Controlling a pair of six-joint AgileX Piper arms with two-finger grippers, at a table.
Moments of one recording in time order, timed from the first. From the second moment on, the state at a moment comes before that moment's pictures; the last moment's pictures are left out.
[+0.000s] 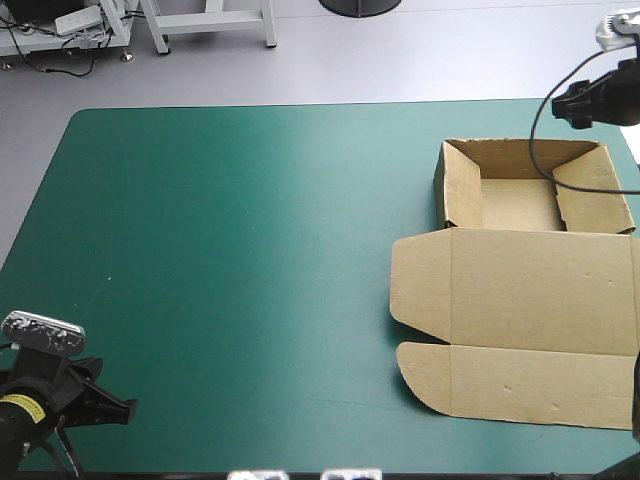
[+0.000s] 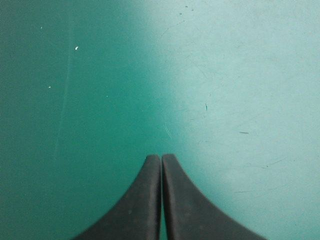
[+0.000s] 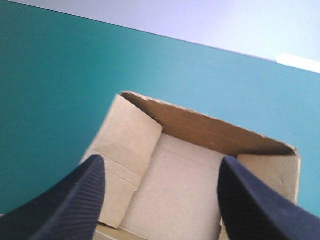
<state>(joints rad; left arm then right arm) -0.18 0.49 -0.78 0.09 1.19 0.05 -0.24 1.61 -2.03 0.42 1.24 -0.48</state>
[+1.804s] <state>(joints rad) -0.18 0.53 -0.70 0.15 1.07 -0.12 0.21 0.67 -0.75 -0.04 1.11 0.00</state>
